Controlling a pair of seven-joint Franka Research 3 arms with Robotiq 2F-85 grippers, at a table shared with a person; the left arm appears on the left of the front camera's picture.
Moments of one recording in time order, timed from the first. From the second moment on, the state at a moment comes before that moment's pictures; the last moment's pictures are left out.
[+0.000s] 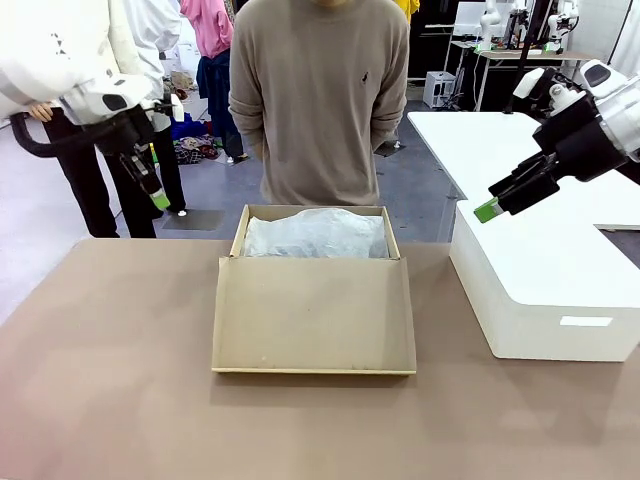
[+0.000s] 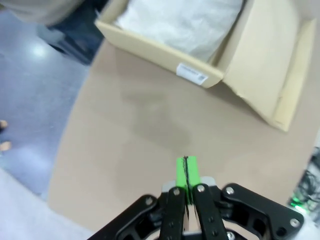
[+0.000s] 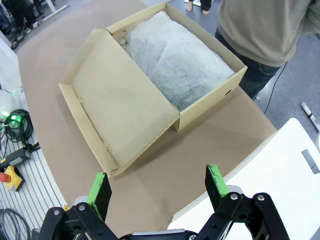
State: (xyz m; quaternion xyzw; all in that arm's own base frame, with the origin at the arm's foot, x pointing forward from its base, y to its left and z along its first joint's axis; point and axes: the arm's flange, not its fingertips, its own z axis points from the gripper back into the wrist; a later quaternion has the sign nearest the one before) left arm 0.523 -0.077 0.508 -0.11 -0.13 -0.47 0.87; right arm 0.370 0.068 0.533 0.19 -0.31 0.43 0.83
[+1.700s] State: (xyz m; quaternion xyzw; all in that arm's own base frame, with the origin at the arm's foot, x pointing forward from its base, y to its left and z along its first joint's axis) left arm 0.518 -0.084 0.430 -0.18 -0.09 -0.47 0.86; right arm 0.370 0.068 0.533 0.19 -0.31 0.43 0.83
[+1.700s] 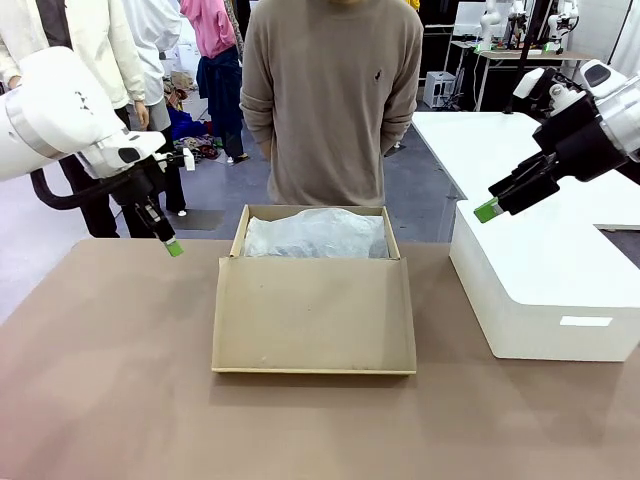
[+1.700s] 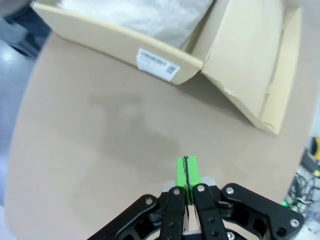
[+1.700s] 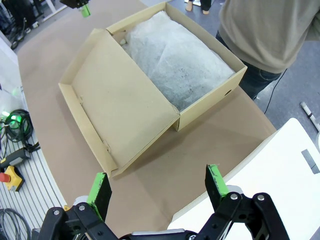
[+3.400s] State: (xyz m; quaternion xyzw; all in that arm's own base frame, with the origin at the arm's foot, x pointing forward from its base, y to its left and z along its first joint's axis) left arm 0.518 -0.090 0.350 -0.26 -0.08 -0.47 0.84; right arm 0.370 0.068 0.533 0.19 -0.31 0.43 0.83
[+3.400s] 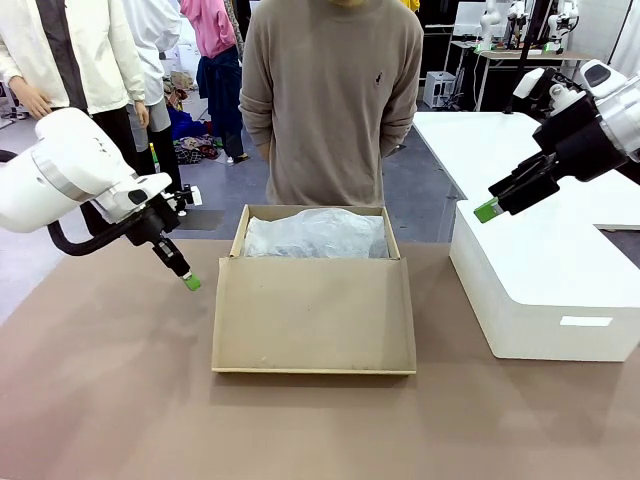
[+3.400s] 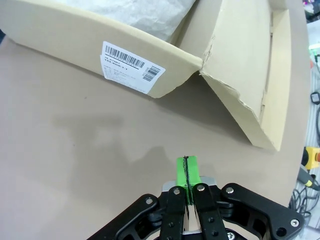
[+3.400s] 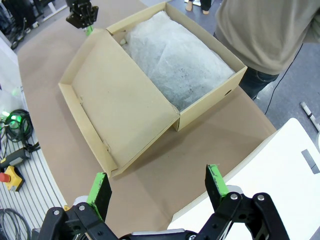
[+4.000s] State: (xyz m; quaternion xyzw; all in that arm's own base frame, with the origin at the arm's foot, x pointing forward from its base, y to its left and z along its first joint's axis) left arm 0.532 -0.108 0.321 -0.30 -0.08 -0.45 0.84; right arm 0.370 0.068 0.533 0.19 -0.31 0.43 0.83
